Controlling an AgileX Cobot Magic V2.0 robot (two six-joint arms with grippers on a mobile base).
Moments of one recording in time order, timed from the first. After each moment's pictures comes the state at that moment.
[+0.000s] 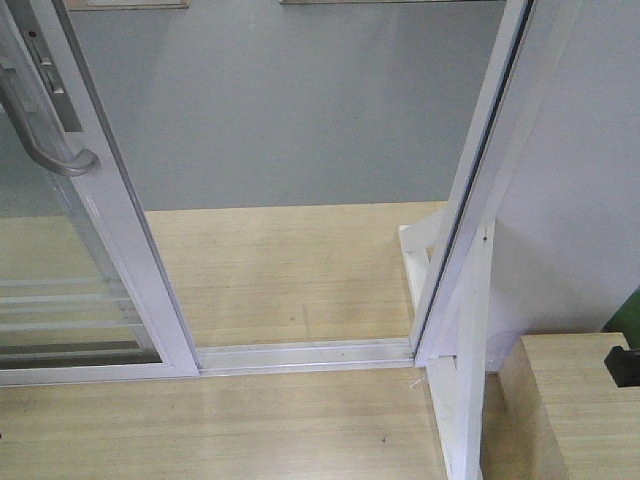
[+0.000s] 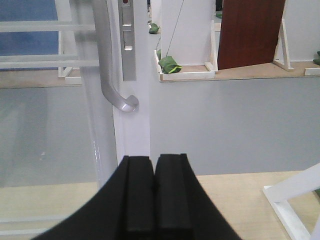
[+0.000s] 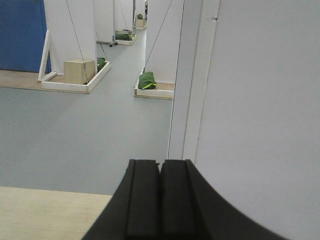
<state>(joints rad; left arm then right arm) -0.02 -0.01 0.03 0.00 0.19 0.00 0.09 0.37 -0.15 0.15 -0.02 -0.21</state>
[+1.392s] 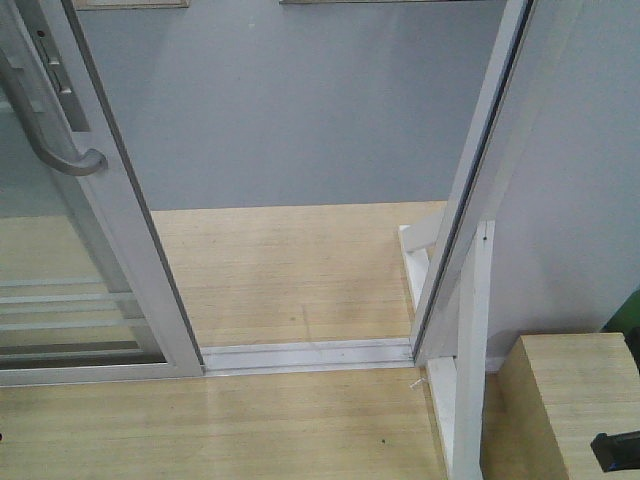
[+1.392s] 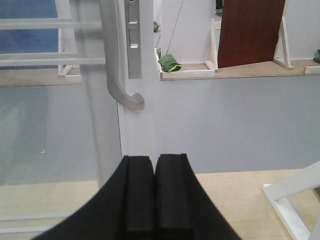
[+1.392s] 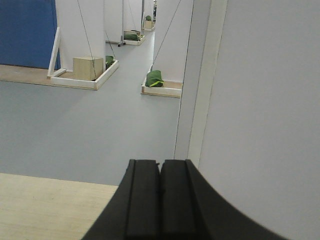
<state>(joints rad) -0.02 -0.01 0.03 0.00 0.19 0.00 0.09 -0.01 0.03 0.14 0.18 -0.21</state>
